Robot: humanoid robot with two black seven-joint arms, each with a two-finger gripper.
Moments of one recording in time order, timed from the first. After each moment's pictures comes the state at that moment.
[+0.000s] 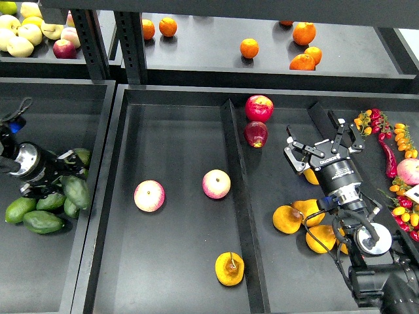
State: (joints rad) left arm -0.96 0.64 0.07 -0.74 0.26 -0.49 0.49; right arm 0.27 0.02 1.51 0.91 -0.01 0.58 -0.22
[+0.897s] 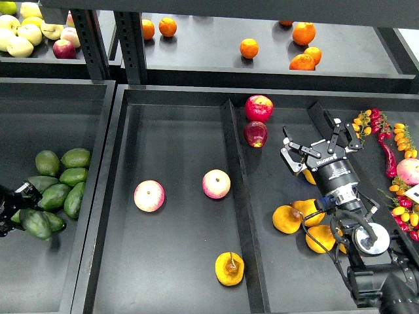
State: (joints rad) left arm -0.80 0.60 -0.02 -0.62 0.27 -0.49 0.49; right arm 0.27 0.01 1.50 0.92 -0.01 0.58 -0.22
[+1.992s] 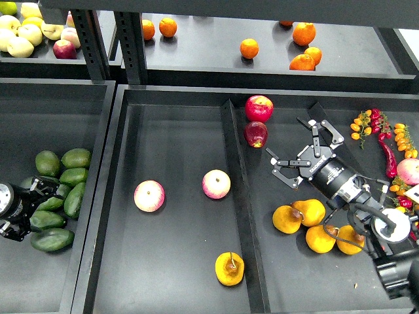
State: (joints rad) left arm -0.69 0.51 -0.35 -0.55 0.25 -0.49 0.49; right arm 0.42 -0.33 1.10 0.93 0.00 0.58 -0.48
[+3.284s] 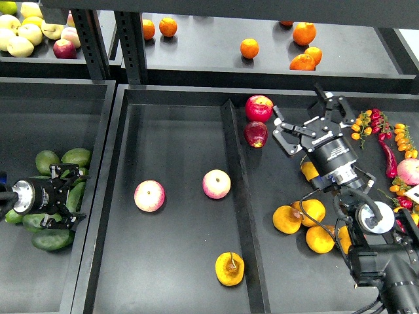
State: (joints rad) left arm -0.57 0.44 -0.67 -0.58 0.24 -0.49 0.49; right arm 0.34 0.01 1.54 0.97 0.06 0.58 -0.23
